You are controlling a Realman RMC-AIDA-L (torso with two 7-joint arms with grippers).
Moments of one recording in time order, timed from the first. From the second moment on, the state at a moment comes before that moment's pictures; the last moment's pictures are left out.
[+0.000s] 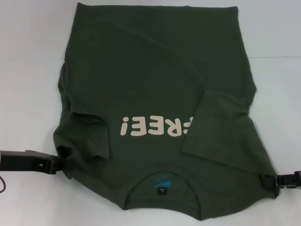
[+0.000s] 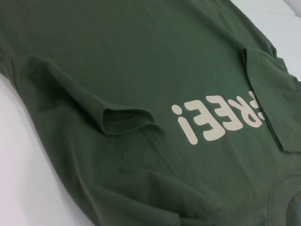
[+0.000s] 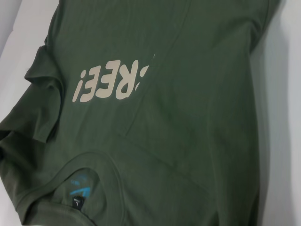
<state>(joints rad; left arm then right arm) -0.45 -2.16 0.63 1.03 2.45 1.52 -2.05 0.48 1.93 -0.62 -0.57 -2.35 -1.52 2.15</state>
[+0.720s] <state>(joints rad) -0.45 -2.16 0.63 1.03 2.45 1.52 -2.05 0.47 1.92 -0.62 -0.57 -2.35 -1.52 2.15</state>
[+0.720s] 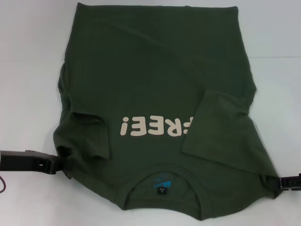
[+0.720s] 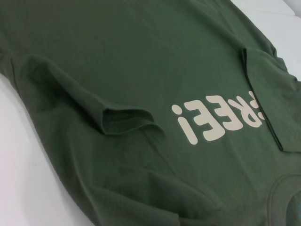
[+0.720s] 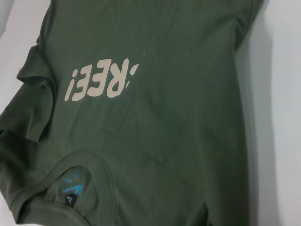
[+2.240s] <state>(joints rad) -0.43 -2.15 0.57 1.05 2.37 1.67 -2.06 0.40 1.93 -0.44 -0.63 -2.36 -1.55 2.06</state>
